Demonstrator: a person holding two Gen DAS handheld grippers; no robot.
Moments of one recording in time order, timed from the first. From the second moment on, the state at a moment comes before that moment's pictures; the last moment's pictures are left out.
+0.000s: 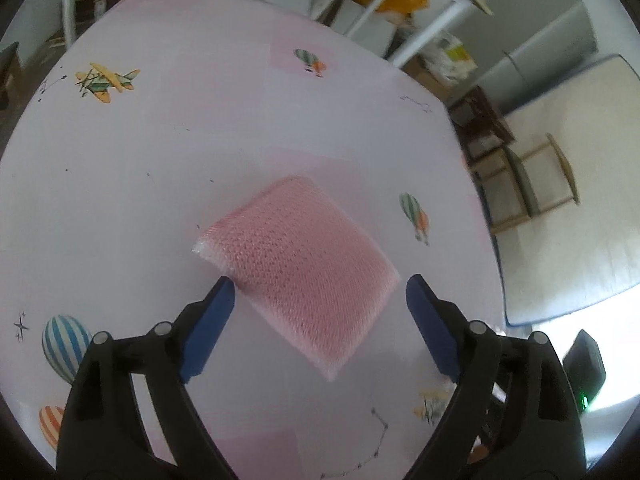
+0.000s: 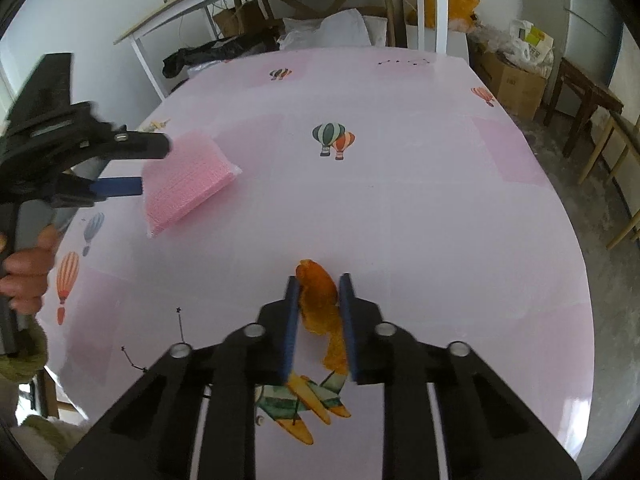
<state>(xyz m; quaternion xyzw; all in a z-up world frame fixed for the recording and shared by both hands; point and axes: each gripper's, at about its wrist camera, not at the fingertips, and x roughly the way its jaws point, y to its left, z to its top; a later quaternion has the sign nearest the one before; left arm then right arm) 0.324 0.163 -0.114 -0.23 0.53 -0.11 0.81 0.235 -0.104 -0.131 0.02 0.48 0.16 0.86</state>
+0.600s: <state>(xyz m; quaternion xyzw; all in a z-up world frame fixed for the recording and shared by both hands) 0.336 0.085 -0.122 -0.03 0.55 -0.13 0.83 0.219 -0.147 -0.132 0.10 0.48 0.13 0.86</state>
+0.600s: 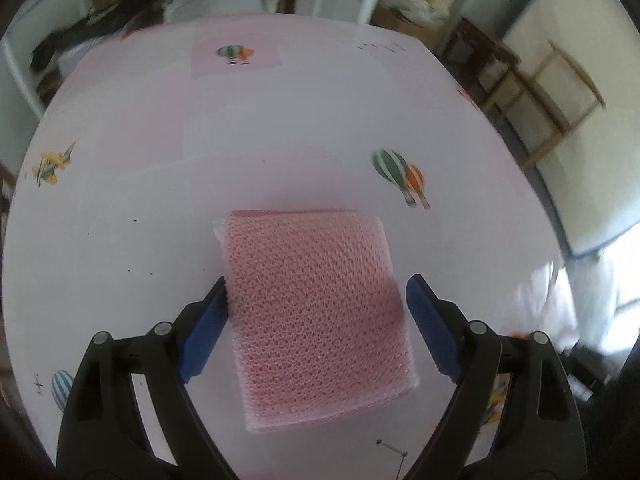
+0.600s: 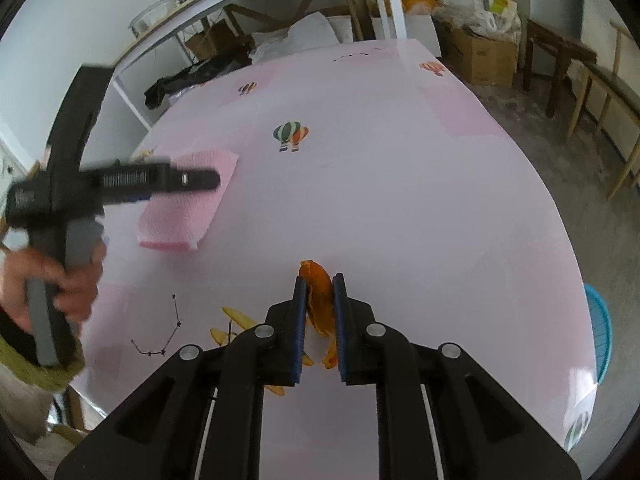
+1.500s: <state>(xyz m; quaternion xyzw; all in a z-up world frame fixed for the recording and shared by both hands) 0.263 -0.016 -0.042 0.00 0.48 -0.31 0.82 0.134 -0.314 -0.092 0.32 0.35 0.05 0.88</state>
